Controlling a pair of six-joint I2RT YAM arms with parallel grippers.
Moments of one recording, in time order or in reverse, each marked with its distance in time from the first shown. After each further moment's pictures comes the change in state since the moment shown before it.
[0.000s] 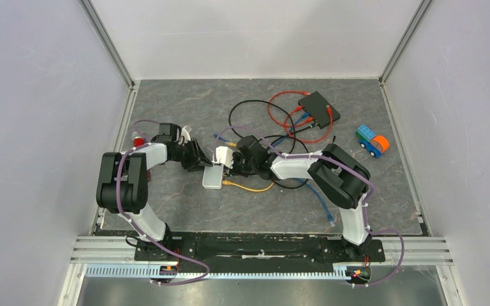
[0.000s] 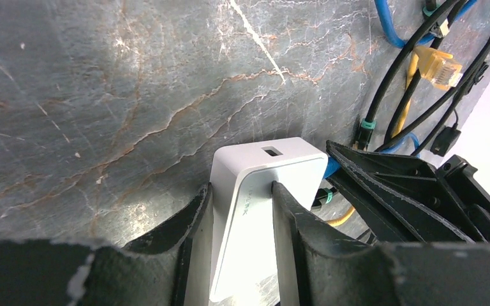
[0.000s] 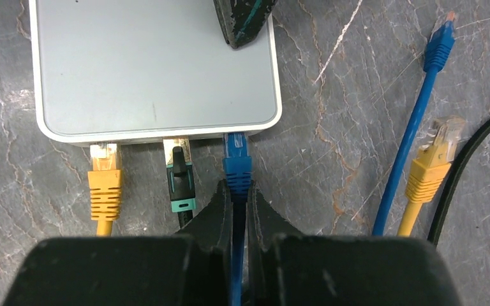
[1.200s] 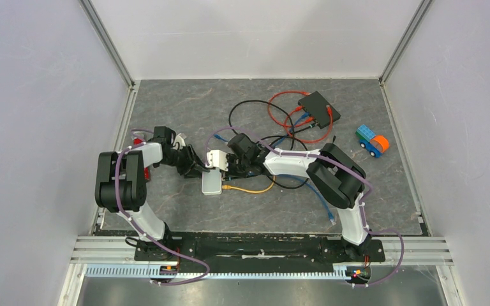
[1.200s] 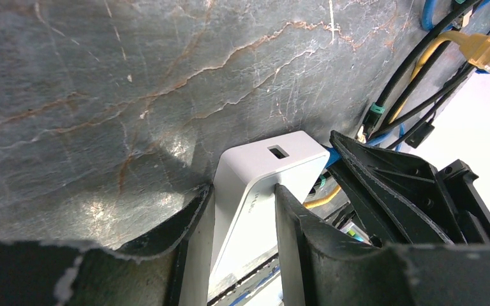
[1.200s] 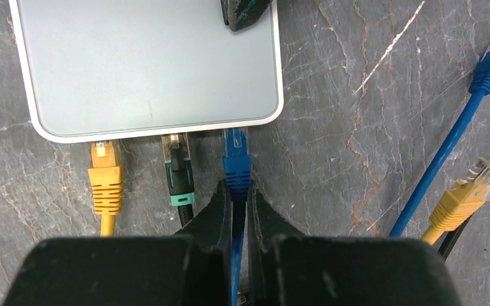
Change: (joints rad) left arm 0.073 0.014 0.008 -0.164 0.043 -0.016; right arm 0.027 0.034 0.159 -0.301 0.006 -0.101
